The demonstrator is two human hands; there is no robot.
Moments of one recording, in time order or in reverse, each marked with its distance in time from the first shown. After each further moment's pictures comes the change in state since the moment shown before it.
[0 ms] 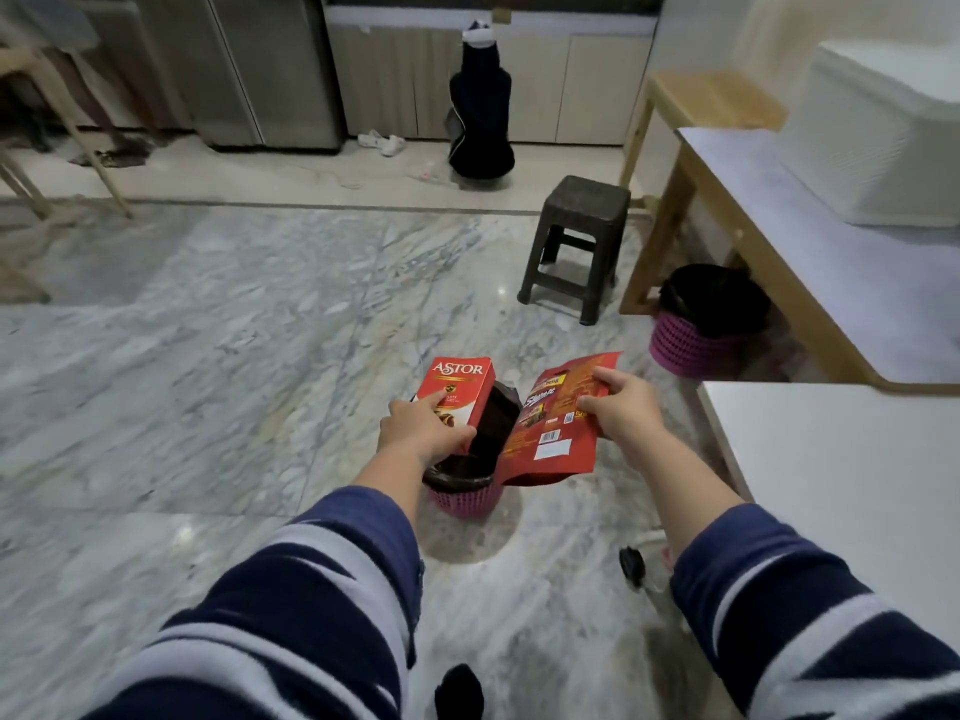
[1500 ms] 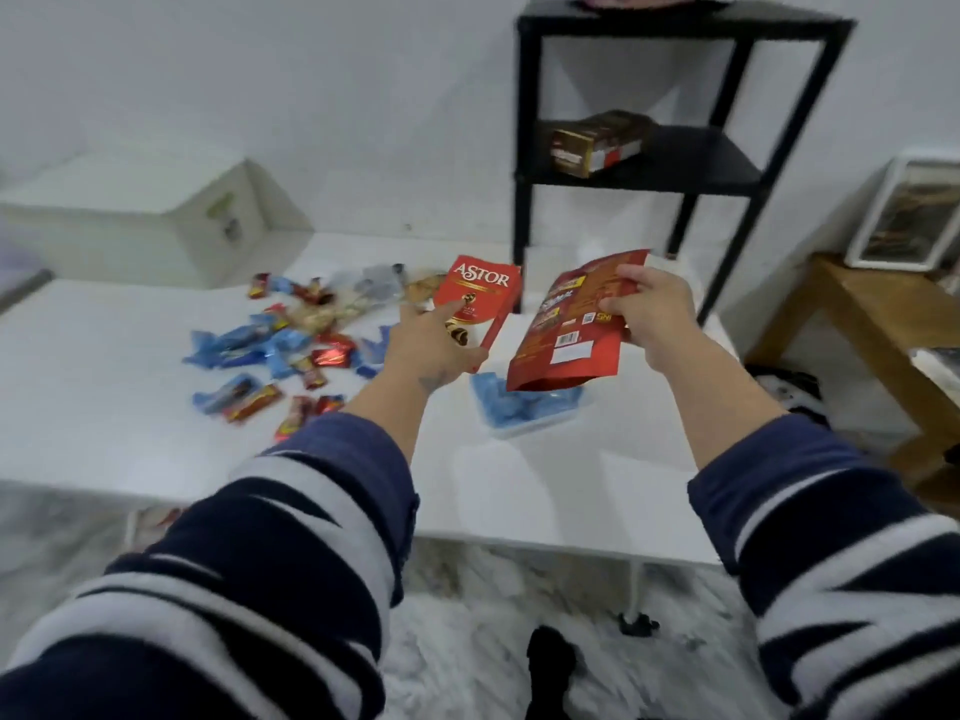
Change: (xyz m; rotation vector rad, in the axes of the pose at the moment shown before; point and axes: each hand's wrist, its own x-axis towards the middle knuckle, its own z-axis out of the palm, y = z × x) left_hand -0.750 0.121 0.404 0.405 -0.655 1.384; right_hand -0.788 0.368 -0.459 0.559 1.445 0.149
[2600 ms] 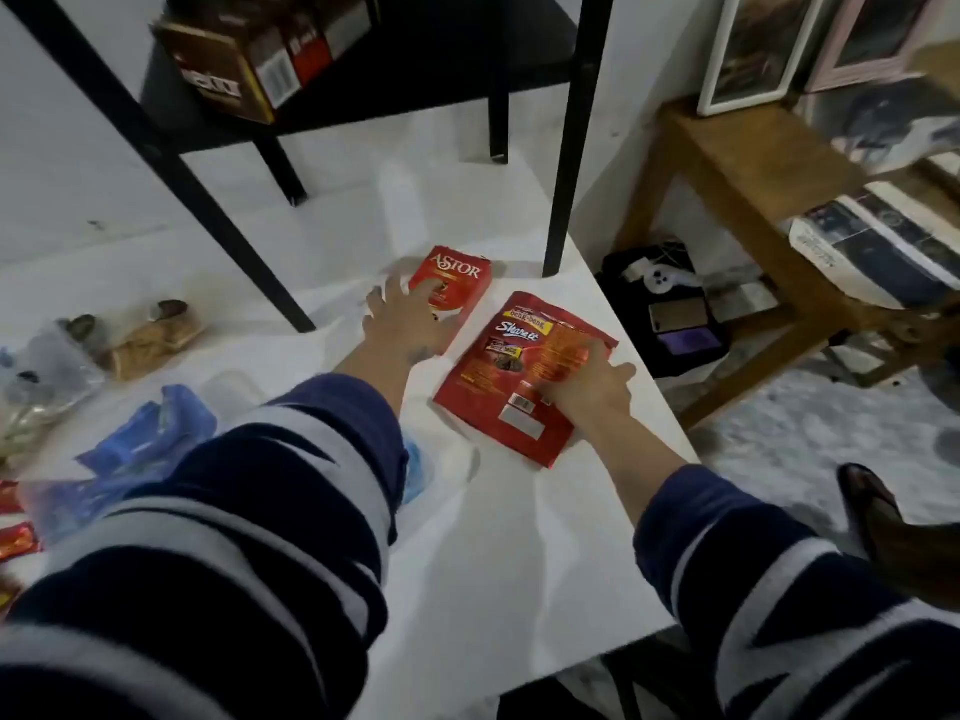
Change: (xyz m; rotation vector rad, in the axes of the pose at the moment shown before) left_hand 0.201 0.158 0.238 0.311 -0.420 0.262; right_hand 0.152 0.160 -0.112 -0.533 0.296 0.602
